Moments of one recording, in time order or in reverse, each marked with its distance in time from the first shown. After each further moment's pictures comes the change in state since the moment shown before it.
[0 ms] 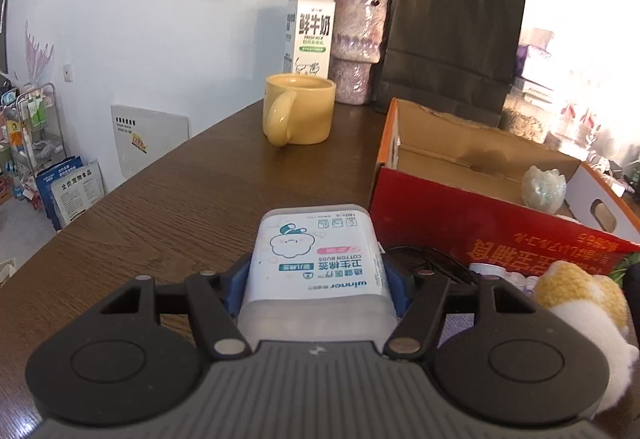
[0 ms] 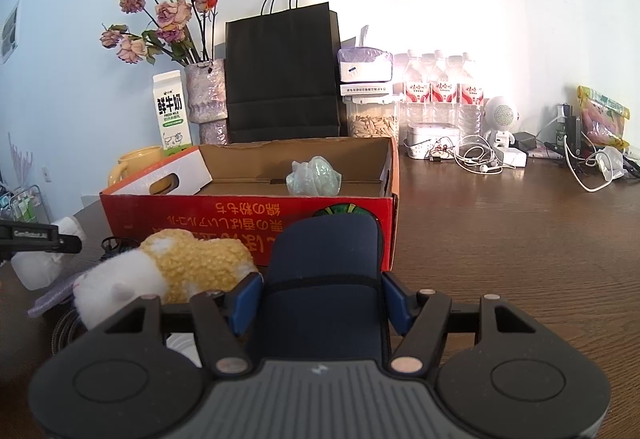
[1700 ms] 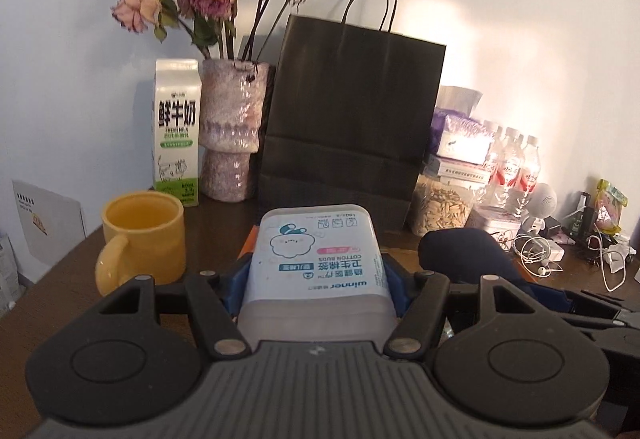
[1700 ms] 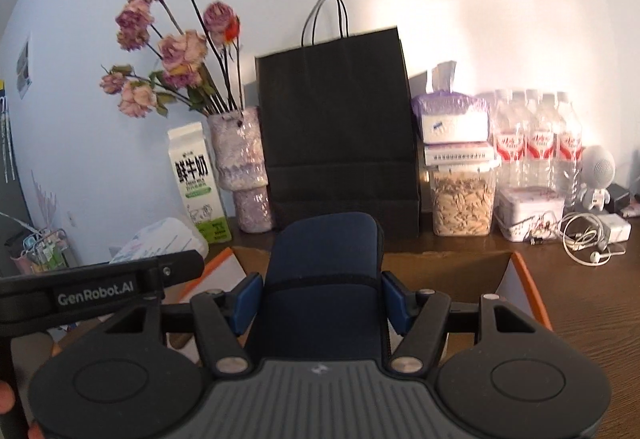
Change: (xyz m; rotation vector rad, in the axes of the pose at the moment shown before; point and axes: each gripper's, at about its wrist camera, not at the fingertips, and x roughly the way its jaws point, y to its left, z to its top) left arm 0.083 -0.088 0.107 0.058 -0.134 -0.242; right arm 0.153 0.056 0.132 0.028 -0.029 0.137
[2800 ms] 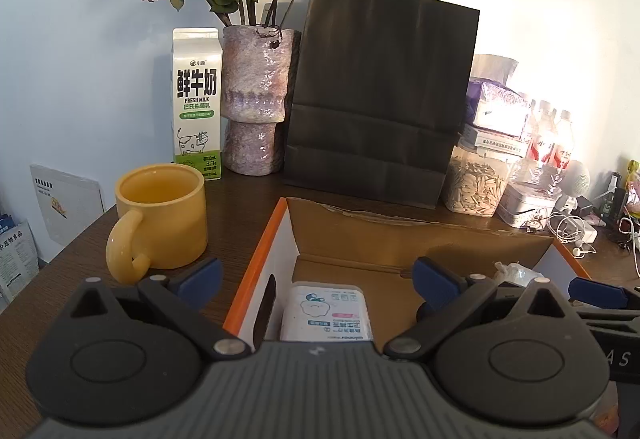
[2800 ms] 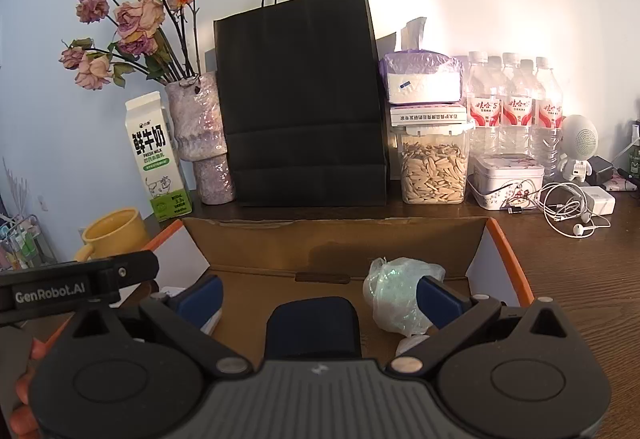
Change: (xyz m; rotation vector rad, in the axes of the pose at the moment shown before) left arm 0.020 0.007 -0.007 0.015 0.062 0.084; right arm 0.018 -0.020 -0.010 0.018 0.059 -0.082
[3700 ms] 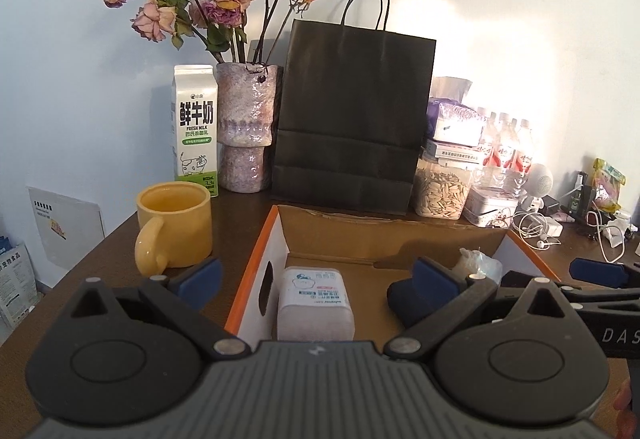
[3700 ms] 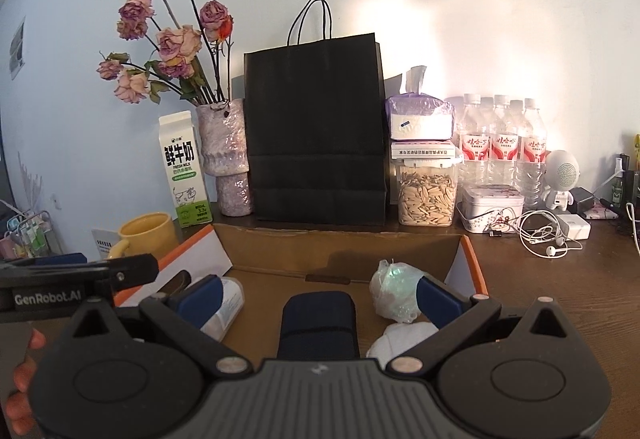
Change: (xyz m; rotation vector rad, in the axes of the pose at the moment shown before) left arm -0.078 -0.001 -0.020 0.043 -0.077 -0.048; right arm -0.084 0.006 -0.013 -0.063 -0.072 0.014
